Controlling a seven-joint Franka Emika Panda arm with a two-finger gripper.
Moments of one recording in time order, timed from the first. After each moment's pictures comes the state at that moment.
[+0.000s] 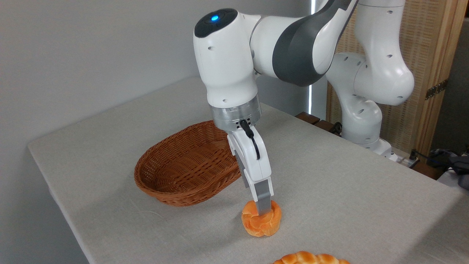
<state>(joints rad) -0.06 -0.12 0.17 -2.14 0.05 1.94 1.28</state>
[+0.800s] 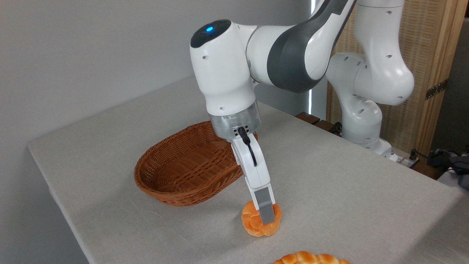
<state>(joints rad) -0.06 -0.10 0.17 -2.16 0.14 1.98 1.28</state>
